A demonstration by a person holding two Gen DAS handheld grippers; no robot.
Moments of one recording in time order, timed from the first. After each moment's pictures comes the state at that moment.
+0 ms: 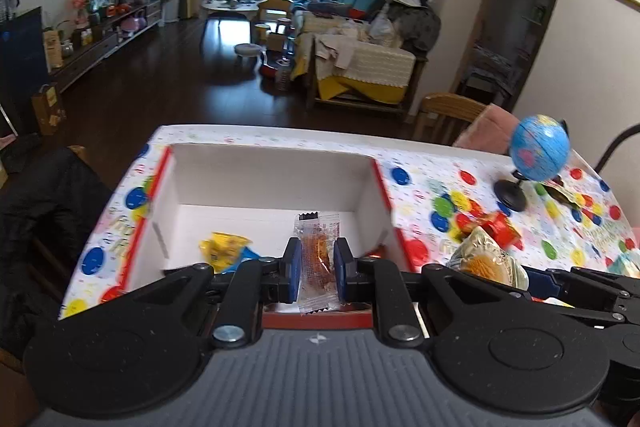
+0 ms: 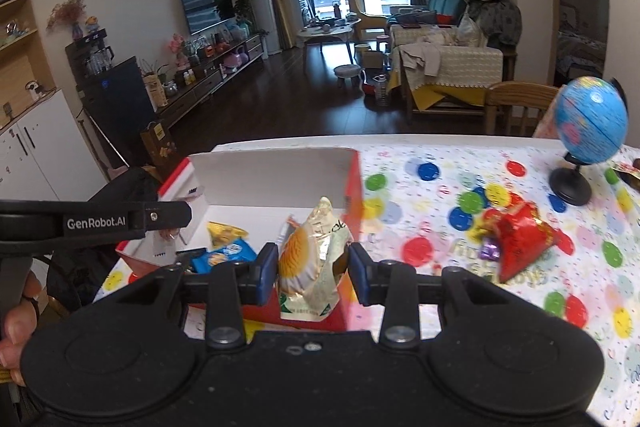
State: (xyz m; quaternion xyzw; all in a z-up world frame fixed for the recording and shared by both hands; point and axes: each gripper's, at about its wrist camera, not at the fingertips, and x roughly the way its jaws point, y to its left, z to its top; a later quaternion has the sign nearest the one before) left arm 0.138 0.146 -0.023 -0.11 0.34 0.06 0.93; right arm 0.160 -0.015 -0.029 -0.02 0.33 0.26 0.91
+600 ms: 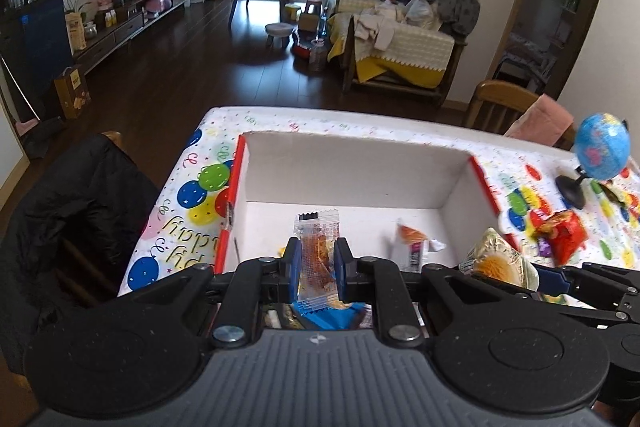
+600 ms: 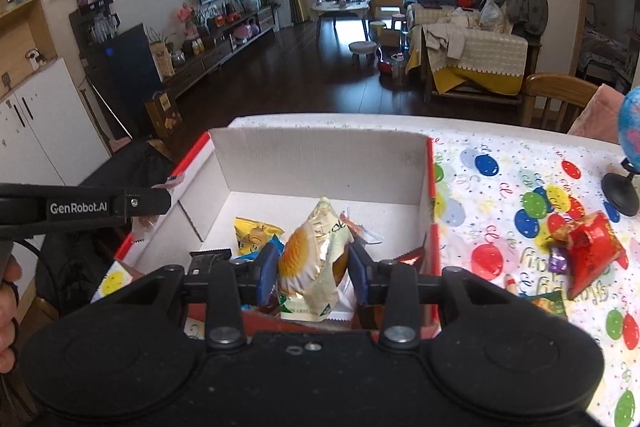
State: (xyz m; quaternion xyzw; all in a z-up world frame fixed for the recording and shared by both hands) left arm 0.175 0.229 -0.061 -0.11 0.38 0.09 0.91; right arm 0.195 0.076 -0.068 -0.06 0.37 0.26 0.89
